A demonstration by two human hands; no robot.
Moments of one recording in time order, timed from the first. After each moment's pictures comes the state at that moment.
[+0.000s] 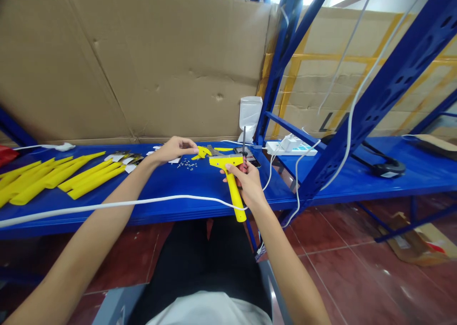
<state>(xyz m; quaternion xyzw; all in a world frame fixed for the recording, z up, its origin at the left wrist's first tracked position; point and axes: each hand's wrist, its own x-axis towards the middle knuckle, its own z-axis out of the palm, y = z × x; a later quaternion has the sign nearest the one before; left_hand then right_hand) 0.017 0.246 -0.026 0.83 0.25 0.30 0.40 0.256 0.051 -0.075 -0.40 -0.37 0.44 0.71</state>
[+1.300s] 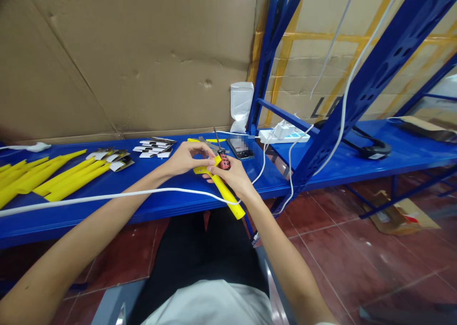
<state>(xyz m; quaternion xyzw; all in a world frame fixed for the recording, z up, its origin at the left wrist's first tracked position) 0.080 0.170 -0.044 0.83 0.10 0.35 0.43 0.242 0.048 -0.076 -0.44 -0.41 0.51 0.62</state>
